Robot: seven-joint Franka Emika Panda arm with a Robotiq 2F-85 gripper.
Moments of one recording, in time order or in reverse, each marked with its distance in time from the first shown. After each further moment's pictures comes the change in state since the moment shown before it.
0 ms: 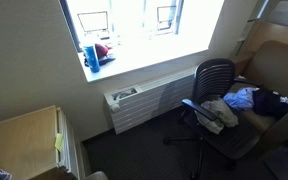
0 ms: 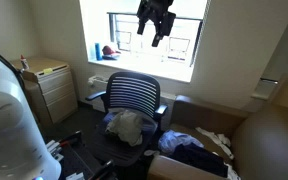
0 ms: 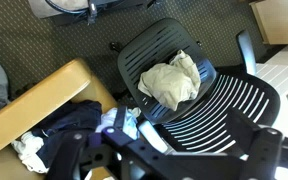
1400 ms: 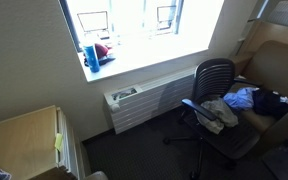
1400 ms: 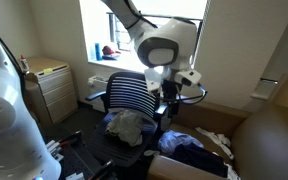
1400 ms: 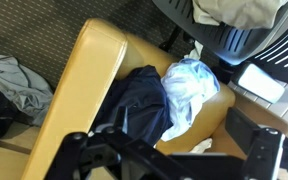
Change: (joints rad) arm -0.106 0.350 0.032 -0.431 0.068 0.994 0.234
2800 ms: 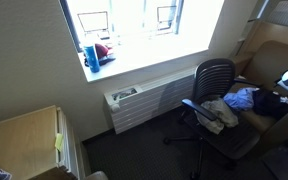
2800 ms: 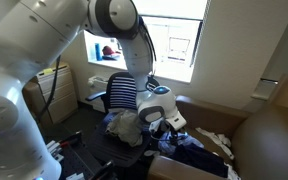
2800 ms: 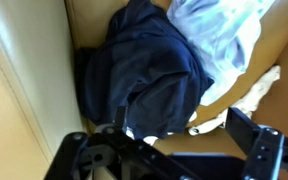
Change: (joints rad) arm 0.031 0.861 0.159 0.326 0.238 0.834 0.424
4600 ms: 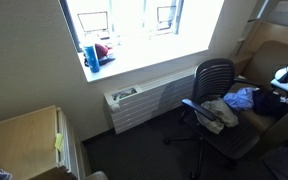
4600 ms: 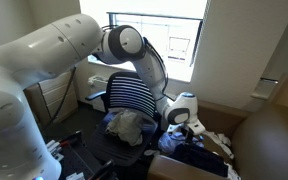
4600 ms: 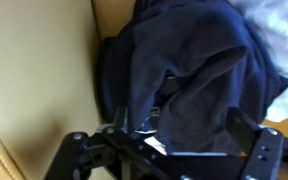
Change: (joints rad) arm 0.082 0.312 -0.247 0.514 -0.125 -0.563 0.225
